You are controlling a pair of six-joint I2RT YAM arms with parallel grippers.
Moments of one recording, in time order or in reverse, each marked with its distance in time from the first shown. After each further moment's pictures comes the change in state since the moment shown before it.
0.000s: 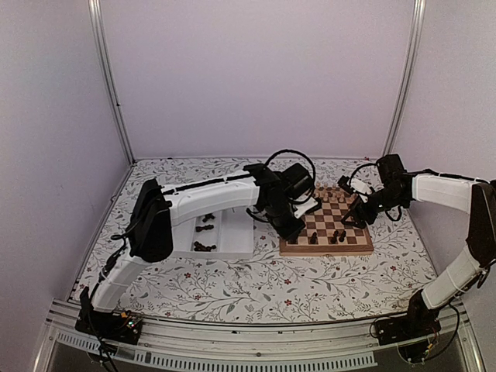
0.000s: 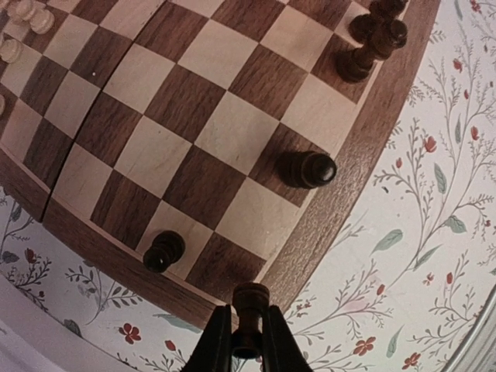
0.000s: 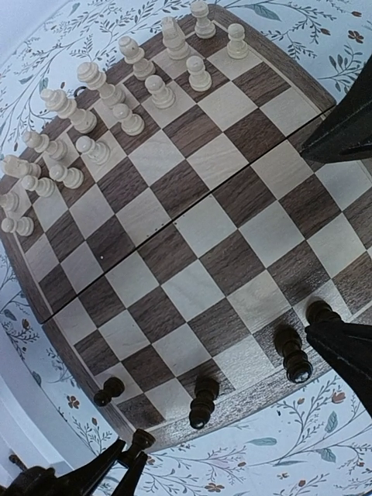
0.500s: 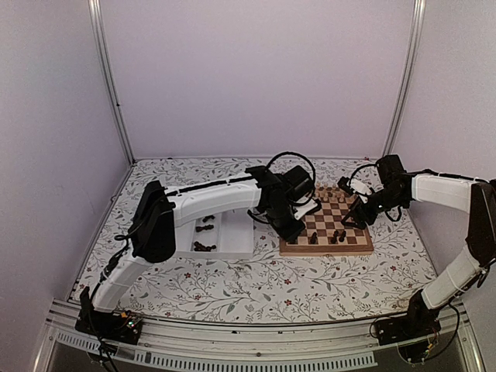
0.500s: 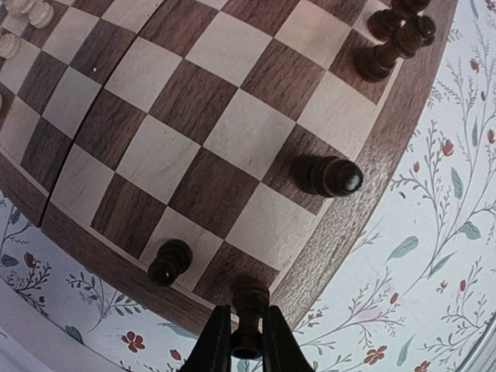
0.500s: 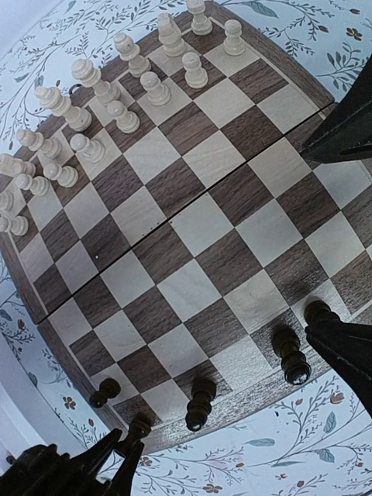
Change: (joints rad) left arm 0.007 0.027 0.014 0.005 -0.021 0.000; right arm 0.000 0.007 0.000 -0.006 0.006 -0.001
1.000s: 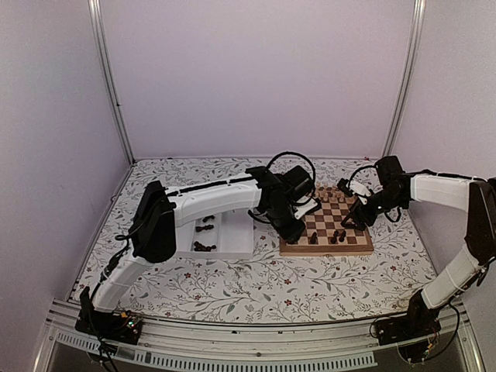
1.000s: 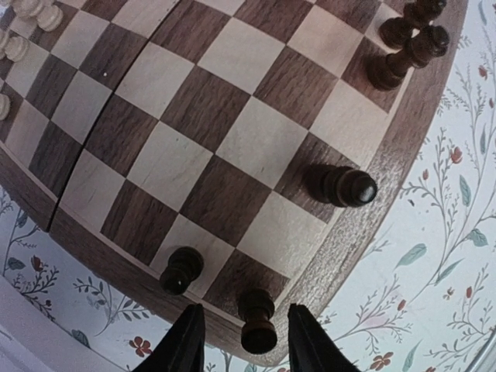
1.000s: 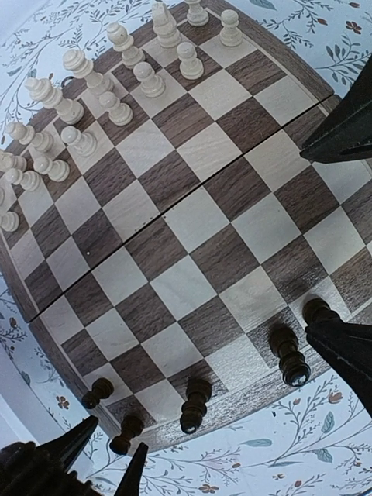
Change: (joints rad) left arm 0.002 0.004 0.002 0.016 -0.021 0.001; right arm 0.001 0.014 0.000 -0.008 0.000 -0.003
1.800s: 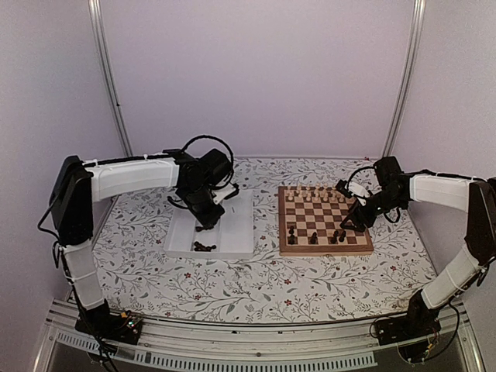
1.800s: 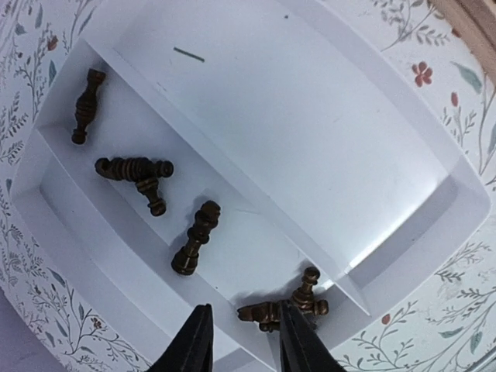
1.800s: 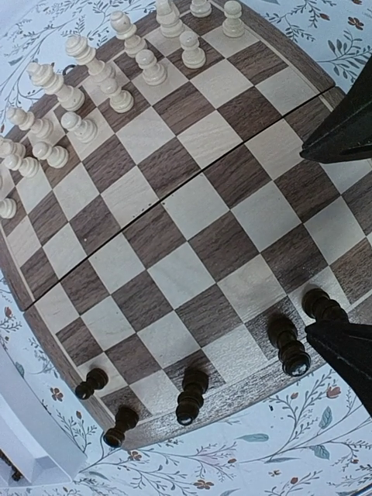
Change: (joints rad) left arm 0.270 -0.607 -0.796 0.055 -0.190 0.075; right arm 0.012 0.000 0.000 -0.015 -0.001 -0.008
